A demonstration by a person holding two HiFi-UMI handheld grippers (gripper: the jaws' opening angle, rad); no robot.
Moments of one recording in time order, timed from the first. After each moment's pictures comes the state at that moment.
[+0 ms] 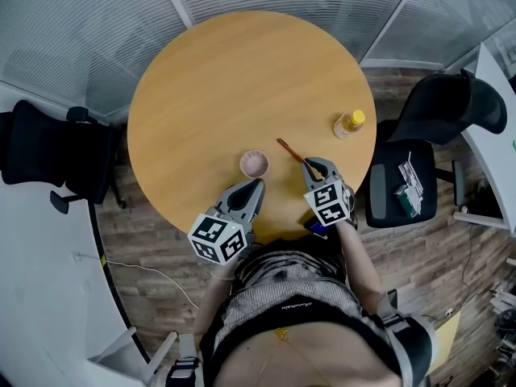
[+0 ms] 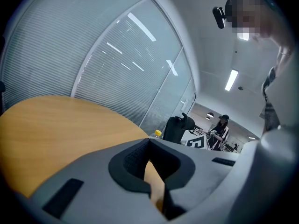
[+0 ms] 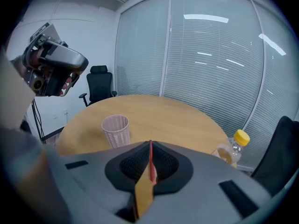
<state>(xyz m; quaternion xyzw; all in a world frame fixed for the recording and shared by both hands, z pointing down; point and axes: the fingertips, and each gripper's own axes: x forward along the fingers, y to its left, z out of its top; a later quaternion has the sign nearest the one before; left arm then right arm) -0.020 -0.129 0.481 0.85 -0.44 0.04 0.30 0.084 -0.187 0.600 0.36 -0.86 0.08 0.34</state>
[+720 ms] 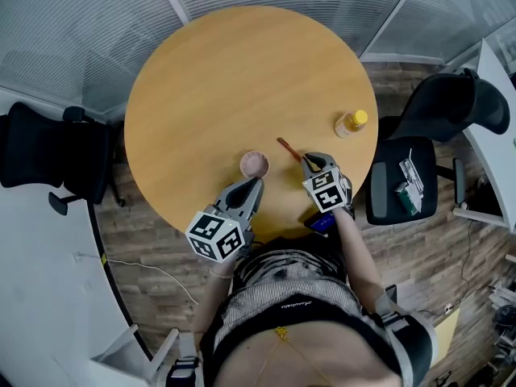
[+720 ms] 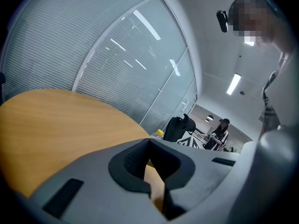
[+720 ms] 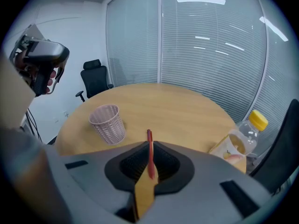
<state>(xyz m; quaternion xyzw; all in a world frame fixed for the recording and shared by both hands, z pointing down) -0.026 -0.141 0.493 0.84 -0.43 0.04 0.32 0.087 -0.207 0.646 0.36 -0.84 0.15 0.38</state>
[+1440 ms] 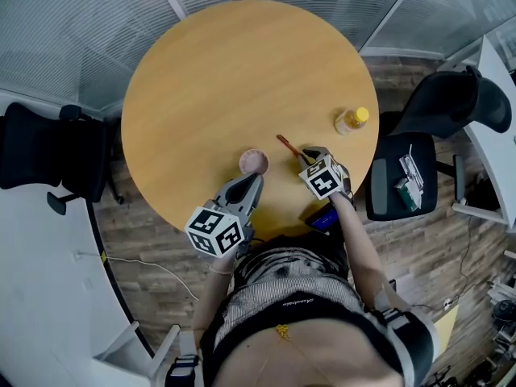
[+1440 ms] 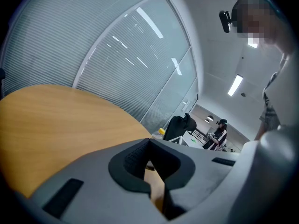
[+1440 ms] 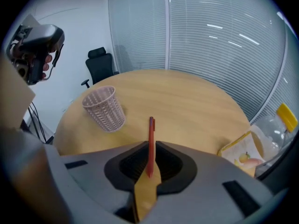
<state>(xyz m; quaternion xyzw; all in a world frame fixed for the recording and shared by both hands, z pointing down) -0.029 -0.150 0.505 0.84 -0.43 0.04 0.34 0.081 -0.213 0.689 0.29 -0.83 0.16 0.45</state>
